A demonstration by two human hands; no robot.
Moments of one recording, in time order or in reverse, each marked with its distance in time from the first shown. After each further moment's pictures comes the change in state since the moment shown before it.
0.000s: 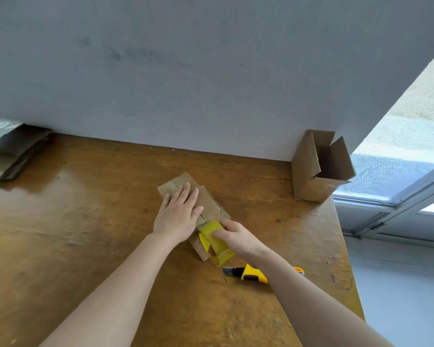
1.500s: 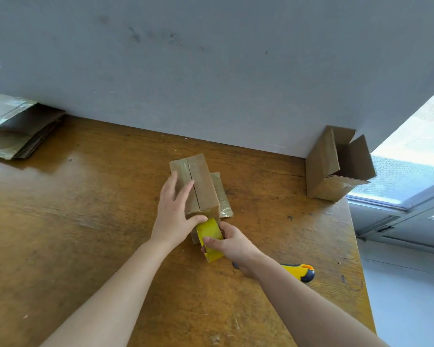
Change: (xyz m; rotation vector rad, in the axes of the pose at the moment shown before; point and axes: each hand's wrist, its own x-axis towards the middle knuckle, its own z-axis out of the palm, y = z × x) left_hand -0.039 -0.020 0.004 -0.421 0.324 -0.035; right_hand 0.010 0.017 0.040 0.153 -0.070 0.031
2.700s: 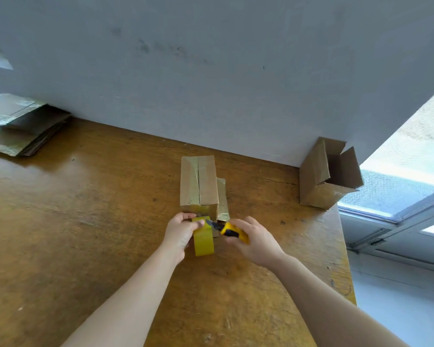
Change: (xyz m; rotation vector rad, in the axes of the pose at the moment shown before) left_hand -0.017 0.020 0.033 -0.978 -0.043 -0.865; right_hand -0.021 0.004 -0.062 -0.981 0.217 -0.325
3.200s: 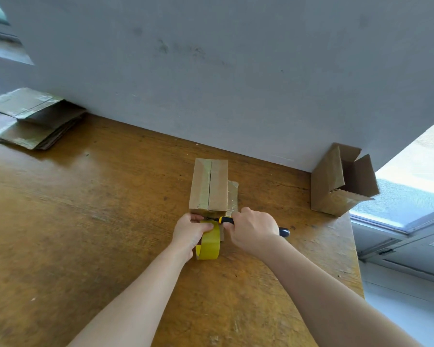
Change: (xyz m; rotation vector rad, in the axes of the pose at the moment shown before) left_hand 0.001 0.002 -0.007 0.089 0.020 0.054; right_hand 0.028 -0.068 -0.018 -0.614 -0.053 0.041
